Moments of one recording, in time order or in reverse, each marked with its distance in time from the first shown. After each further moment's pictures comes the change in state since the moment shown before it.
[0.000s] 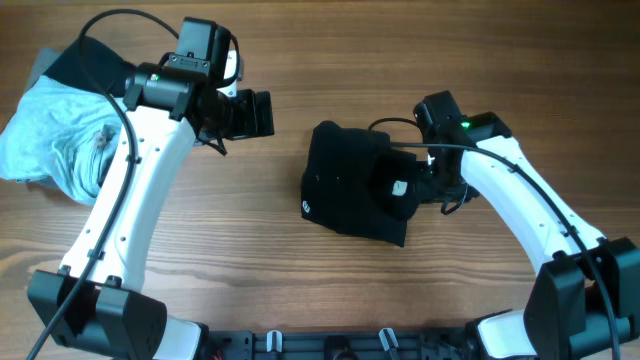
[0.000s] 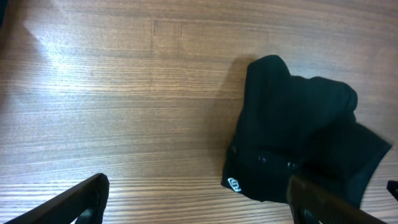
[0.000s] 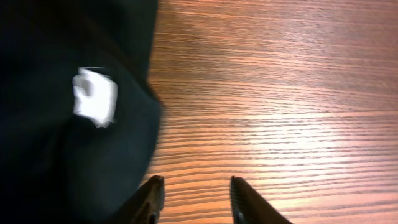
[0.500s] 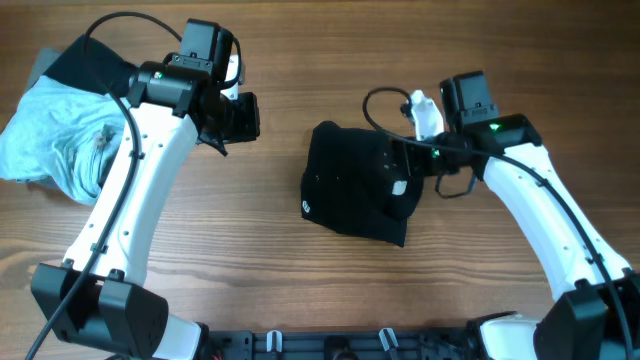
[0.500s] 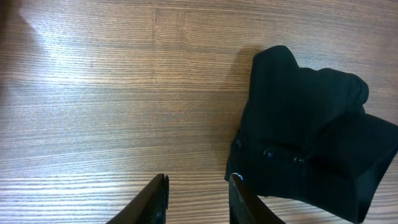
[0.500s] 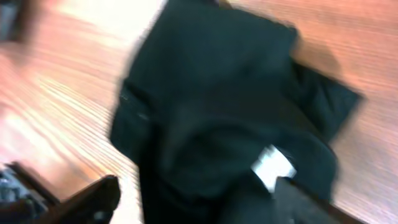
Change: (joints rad) left arm 0.000 0.016 -0.002 -0.018 0.000 0.008; right arm -0.056 -0.092 0.021 0.265 -0.570 -0.204
